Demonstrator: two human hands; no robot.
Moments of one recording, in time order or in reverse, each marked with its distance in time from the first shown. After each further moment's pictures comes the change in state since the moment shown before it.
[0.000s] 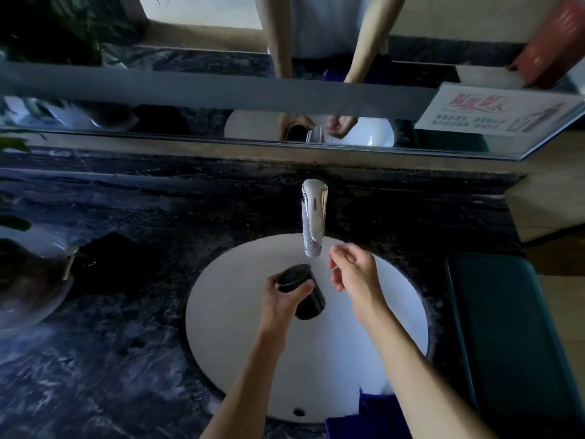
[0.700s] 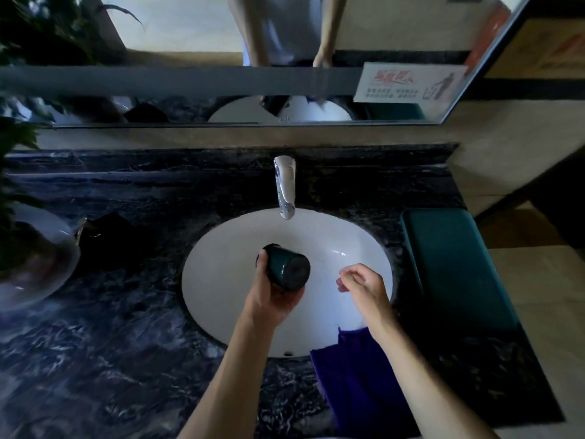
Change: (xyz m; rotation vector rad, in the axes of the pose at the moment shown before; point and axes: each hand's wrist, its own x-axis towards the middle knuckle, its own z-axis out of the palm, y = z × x) left_hand -0.079 -0.001 -0.010 -0.604 -0.181 -0.467; right_hand -0.112 0.068 -0.075 -0.183 0.107 -0.016
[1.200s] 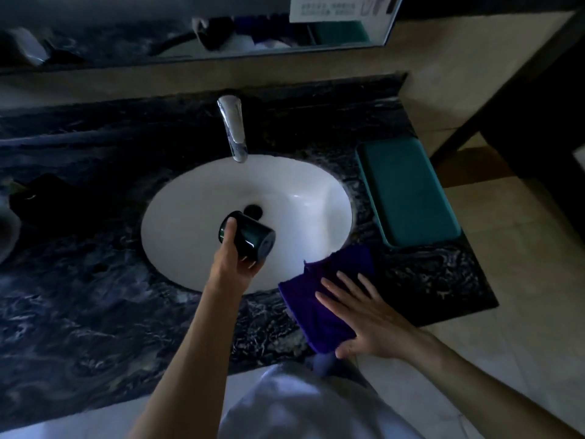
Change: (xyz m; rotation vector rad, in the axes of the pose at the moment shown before) left_hand -0.017 -0.039 -0.033 0.199 0.105 0.148; right_hand -0.109 0.135 -0.083 -1.291 -0.581 -0.598
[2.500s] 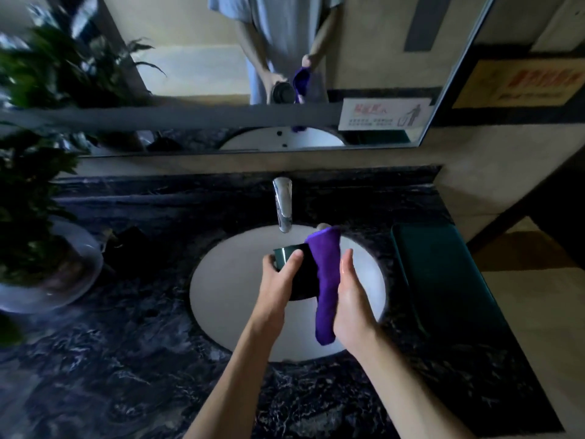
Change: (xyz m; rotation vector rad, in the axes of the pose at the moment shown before) left_hand -0.062 0.043 0.056 0.408 -0.197 0.540; right_hand 0.109 -0.078 -0.184 1.912 0.600 0.160
